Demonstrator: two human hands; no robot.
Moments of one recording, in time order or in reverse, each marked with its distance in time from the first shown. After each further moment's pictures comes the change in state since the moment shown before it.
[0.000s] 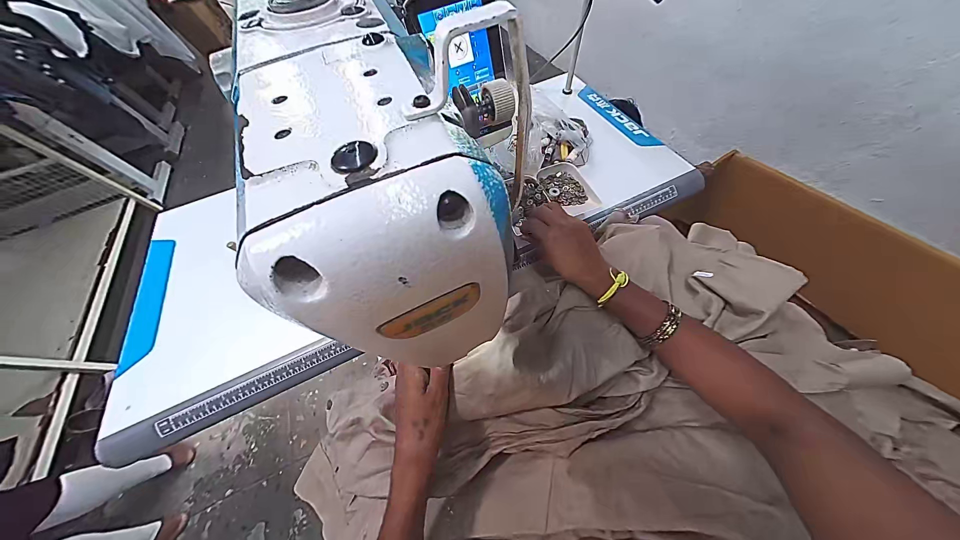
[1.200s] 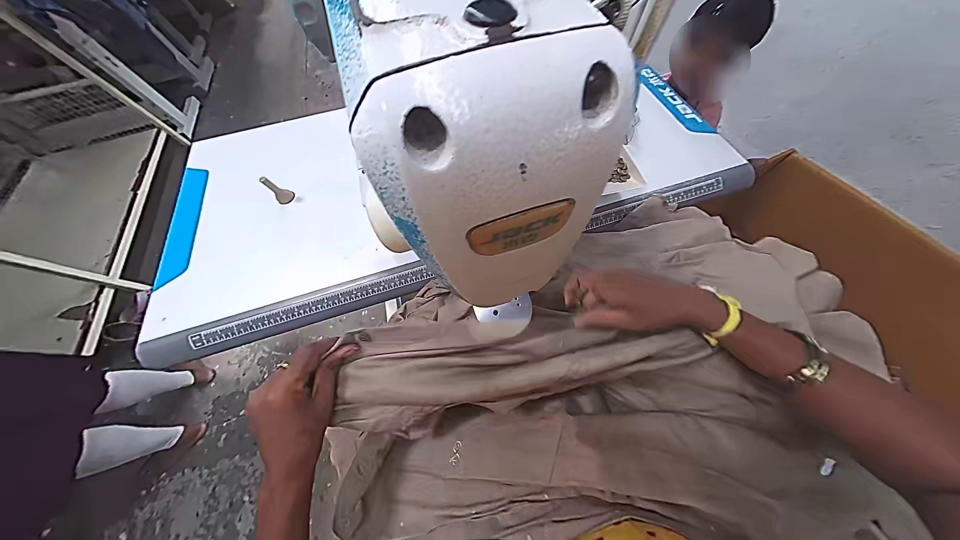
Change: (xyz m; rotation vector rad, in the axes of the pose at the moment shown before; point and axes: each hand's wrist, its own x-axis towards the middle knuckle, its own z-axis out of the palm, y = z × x) left_hand -0.019 -0.076 -0.131 0.636 0.289 0.431; right_hand -0.051 -0.032 -0.079 0.689 -0.862 -0.209
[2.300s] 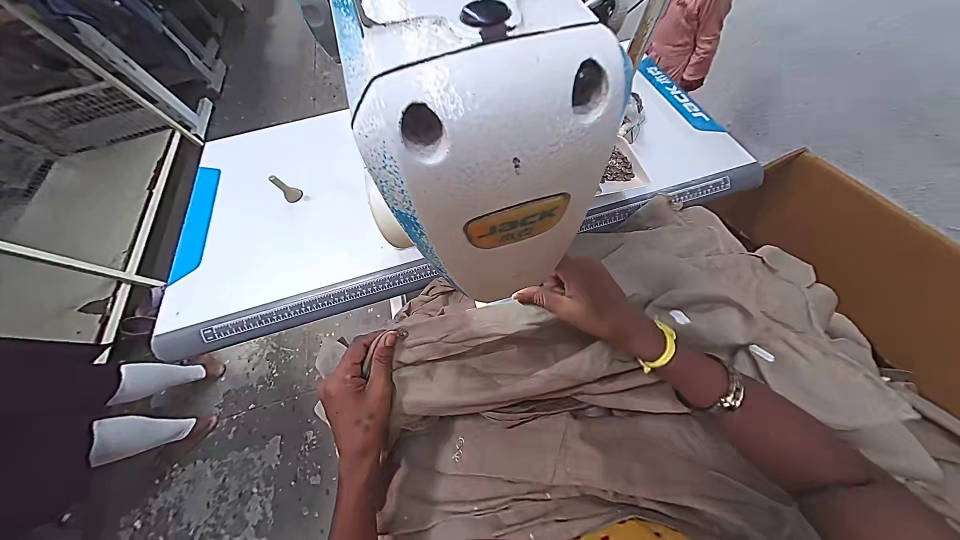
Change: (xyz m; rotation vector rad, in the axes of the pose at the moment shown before) left_hand -0.010 0.059 0.028 -0.387 0.057 -0.297; right_hand 0.056 -0.050 0.033 -0.054 0.677 0.094
